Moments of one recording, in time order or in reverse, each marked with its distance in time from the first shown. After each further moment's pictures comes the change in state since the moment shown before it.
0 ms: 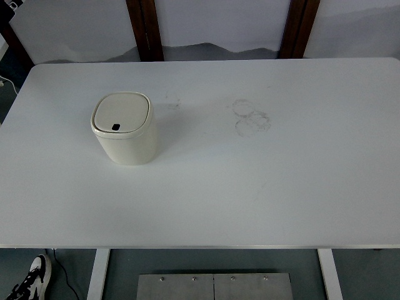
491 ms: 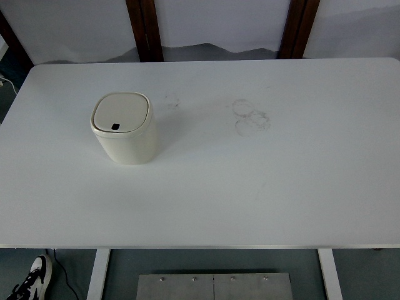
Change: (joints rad) left arm -0.256 -0.004 0.238 -0.057 0.078 0.045 0.046; right arm 0.000 0.000 0.000 0.000 0.000 0.001 0.000
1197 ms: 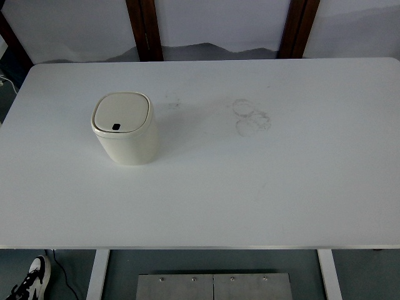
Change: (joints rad) left arm -0.382 -0.042 0.391 -0.114 0.068 0.051 0.246; right arm 0.000 0.000 0.000 0.000 0.000 0.000 0.000
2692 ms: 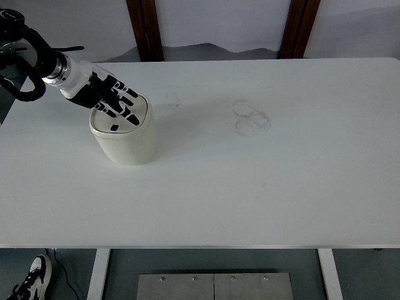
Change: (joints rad) left arm -0.037 -0.006 0.447 -0.346 -0.036 -0.009 0.326; right arm 0.000 0.000 -0.002 0.000 -0.008 0.000 -0.003
